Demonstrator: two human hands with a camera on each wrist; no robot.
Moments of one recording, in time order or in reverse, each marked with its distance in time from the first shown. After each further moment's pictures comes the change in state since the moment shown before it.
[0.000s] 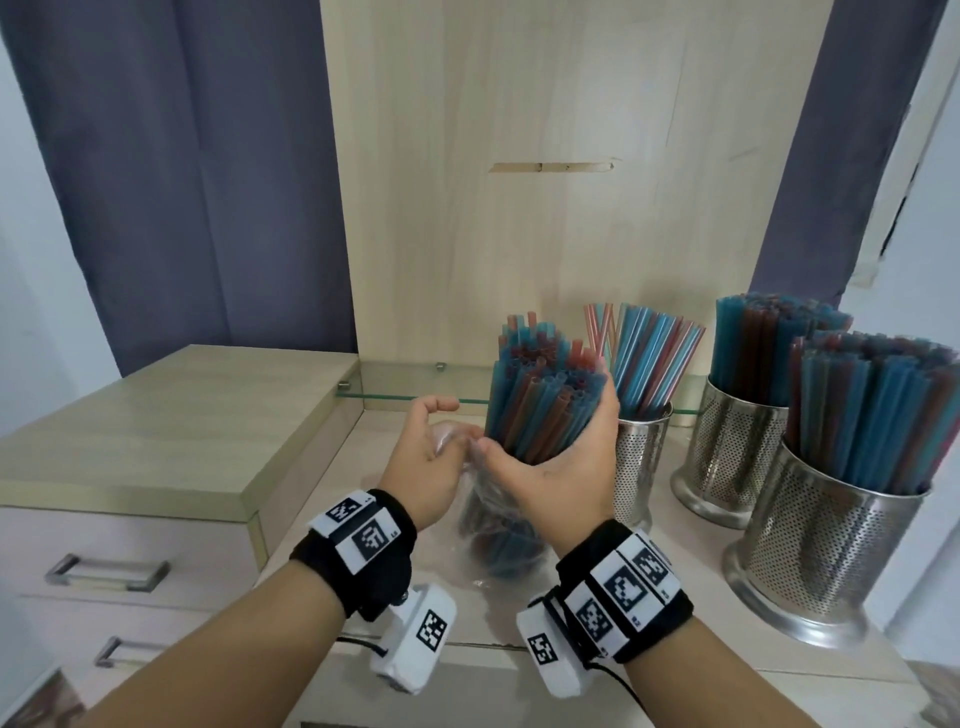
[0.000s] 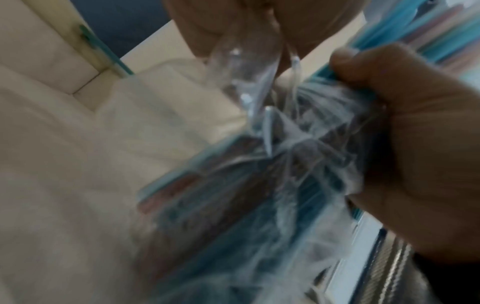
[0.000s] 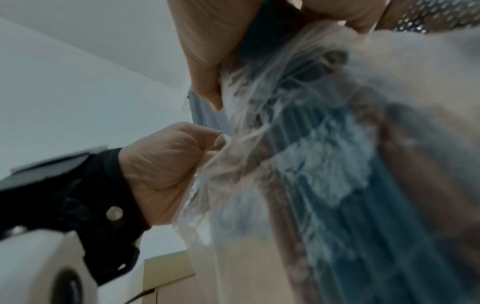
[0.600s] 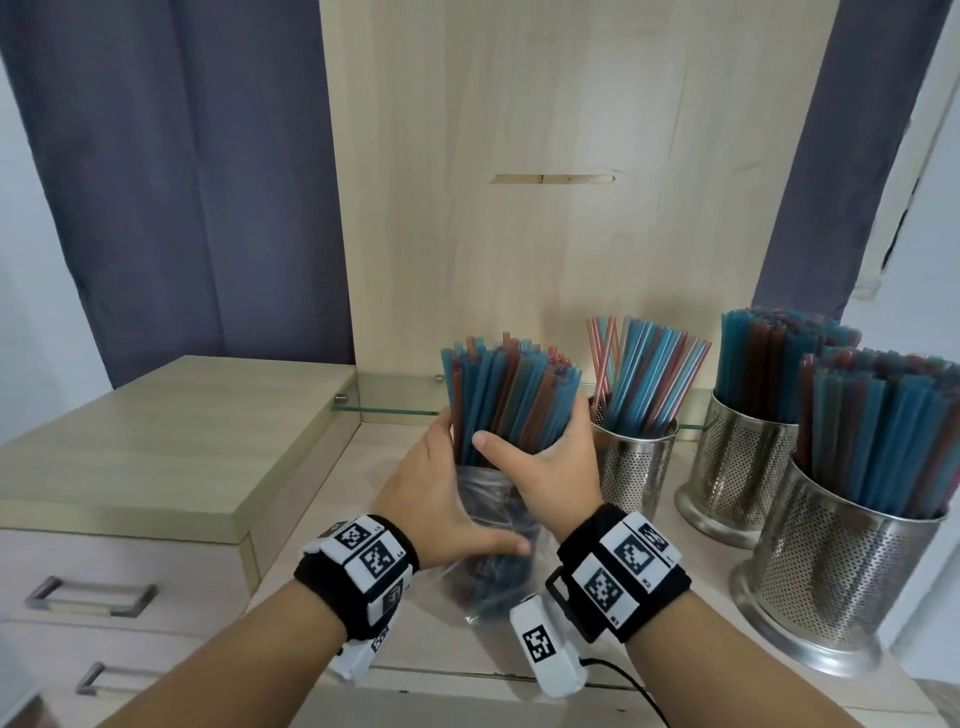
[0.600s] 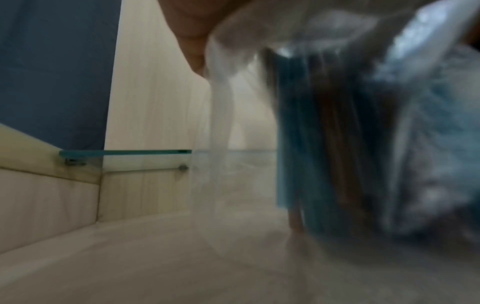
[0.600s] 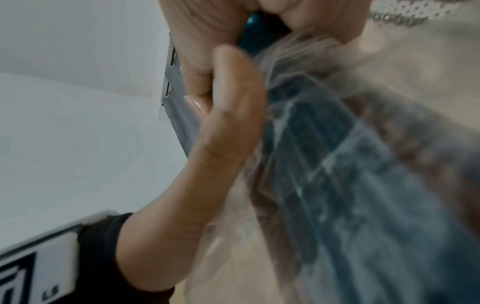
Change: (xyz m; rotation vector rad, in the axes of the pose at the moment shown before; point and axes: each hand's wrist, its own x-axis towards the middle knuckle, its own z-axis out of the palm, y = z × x) left_hand 0.003 -0.002 -0.007 0.643 -0.181 0.264; right_hand 0.025 0.011 0.014 0.256 -0.166 0.144
